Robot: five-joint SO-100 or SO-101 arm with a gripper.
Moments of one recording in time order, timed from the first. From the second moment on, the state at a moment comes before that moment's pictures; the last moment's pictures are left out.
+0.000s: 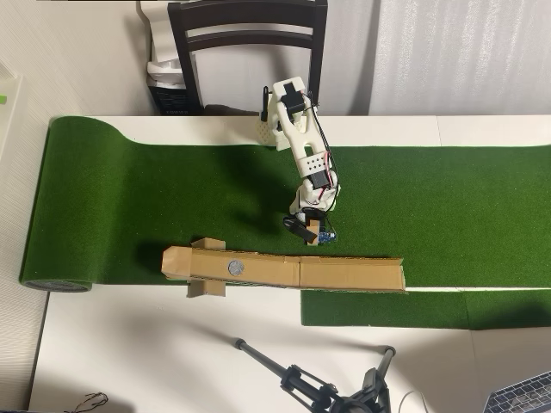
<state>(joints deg) -21.5 83.7 101.1 67.4 113.6</state>
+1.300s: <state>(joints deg) 1.8 83.1 64.2 70.6 92.8</state>
